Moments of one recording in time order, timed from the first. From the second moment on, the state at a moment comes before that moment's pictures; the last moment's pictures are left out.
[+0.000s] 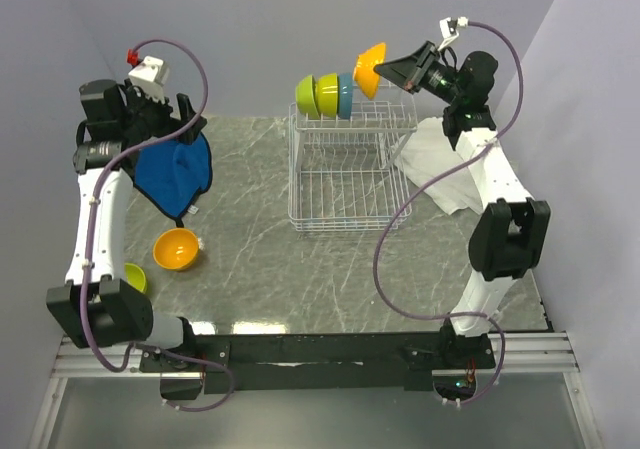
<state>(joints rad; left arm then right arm) 0.16 1.37 1.47 -0.39 0.58 0.12 0.07 1.79 1.71 0.35 -0.87 0.88</state>
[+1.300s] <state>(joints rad) 0.03 1.52 1.59 -0.72 0.19 0.56 -0.04 2.19 1.90 0.76 -1.09 1.38</state>
